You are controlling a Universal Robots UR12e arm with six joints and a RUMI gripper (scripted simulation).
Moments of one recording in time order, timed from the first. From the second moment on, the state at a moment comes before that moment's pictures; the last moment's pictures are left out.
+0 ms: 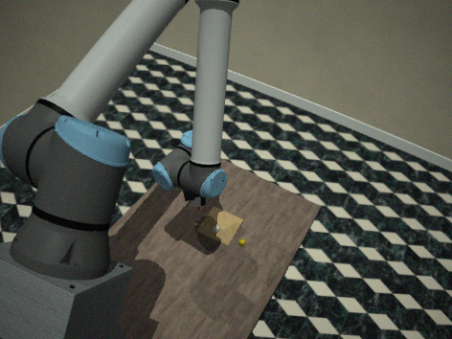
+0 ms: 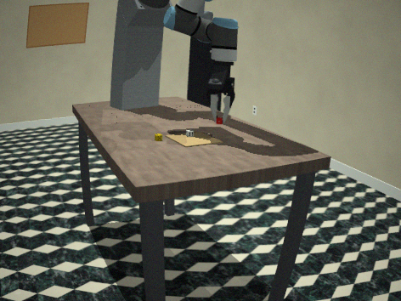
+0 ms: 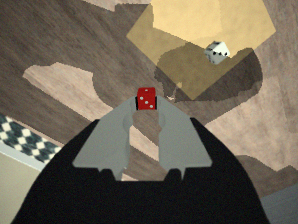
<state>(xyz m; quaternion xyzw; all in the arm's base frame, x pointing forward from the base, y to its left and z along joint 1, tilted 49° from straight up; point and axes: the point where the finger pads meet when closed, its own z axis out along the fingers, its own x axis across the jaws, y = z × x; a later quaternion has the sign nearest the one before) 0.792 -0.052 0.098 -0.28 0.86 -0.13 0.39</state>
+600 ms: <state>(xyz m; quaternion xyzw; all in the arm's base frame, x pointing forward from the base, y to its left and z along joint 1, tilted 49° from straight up) 0.754 -0.052 0.131 -0.28 0.86 -0.13 0.39</state>
